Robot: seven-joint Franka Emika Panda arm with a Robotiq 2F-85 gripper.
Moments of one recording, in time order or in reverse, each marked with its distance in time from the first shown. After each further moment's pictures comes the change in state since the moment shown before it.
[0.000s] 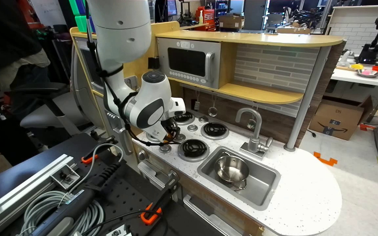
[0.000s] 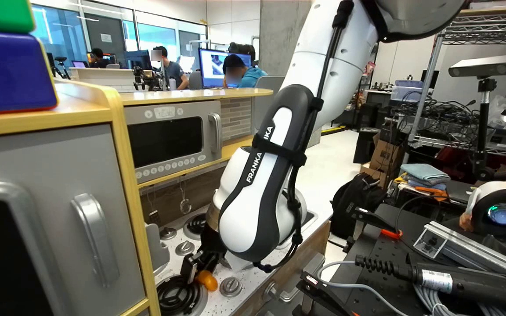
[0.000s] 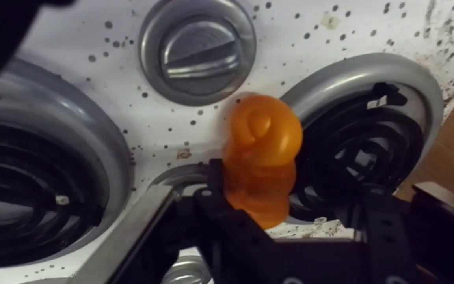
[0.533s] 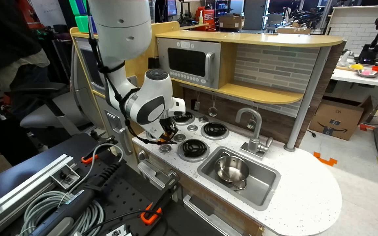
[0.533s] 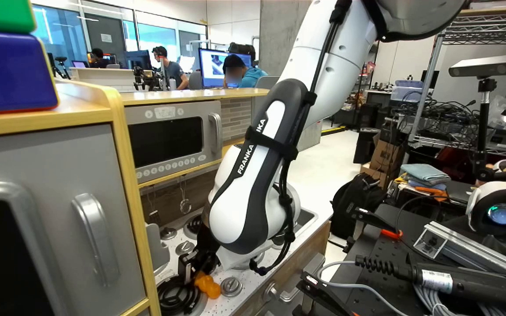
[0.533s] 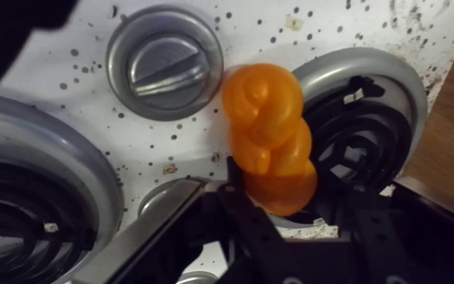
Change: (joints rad) arm -0.016 -0.003 0.029 0.025 0.045 -0.083 0.064
